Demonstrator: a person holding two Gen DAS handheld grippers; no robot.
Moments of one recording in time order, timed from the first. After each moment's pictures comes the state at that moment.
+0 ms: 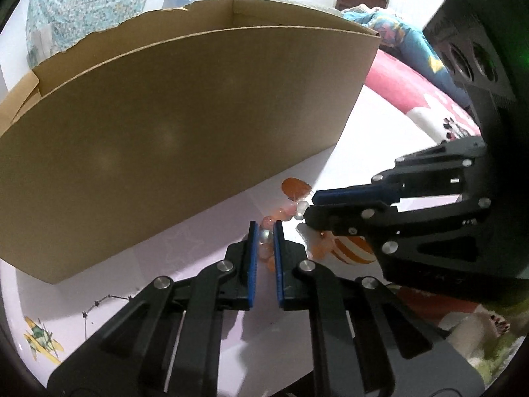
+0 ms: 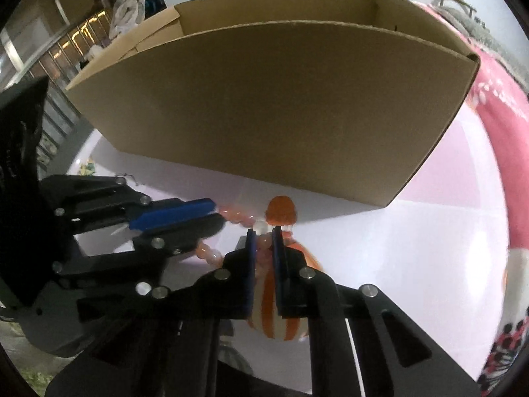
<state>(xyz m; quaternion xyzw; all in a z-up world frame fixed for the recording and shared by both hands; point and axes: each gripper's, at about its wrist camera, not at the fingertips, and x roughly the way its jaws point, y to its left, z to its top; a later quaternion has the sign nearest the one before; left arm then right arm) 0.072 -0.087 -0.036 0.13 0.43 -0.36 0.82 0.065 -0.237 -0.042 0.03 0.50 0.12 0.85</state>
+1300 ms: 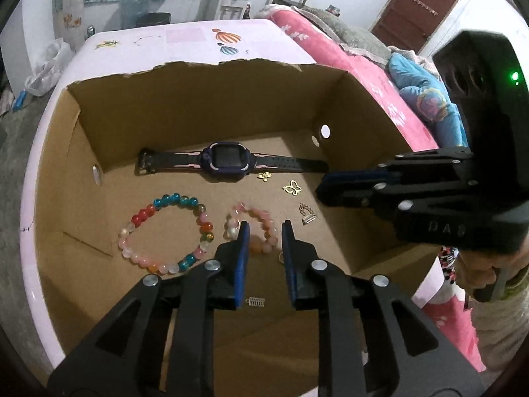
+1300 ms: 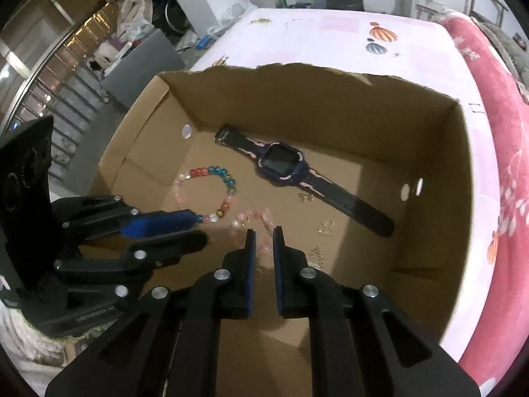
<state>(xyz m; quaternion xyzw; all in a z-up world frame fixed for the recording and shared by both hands) 0.211 -0.049 0.034 0.01 0.50 -0.33 0.80 0.215 -0.236 0.042 0.04 0.55 0.17 0.81</state>
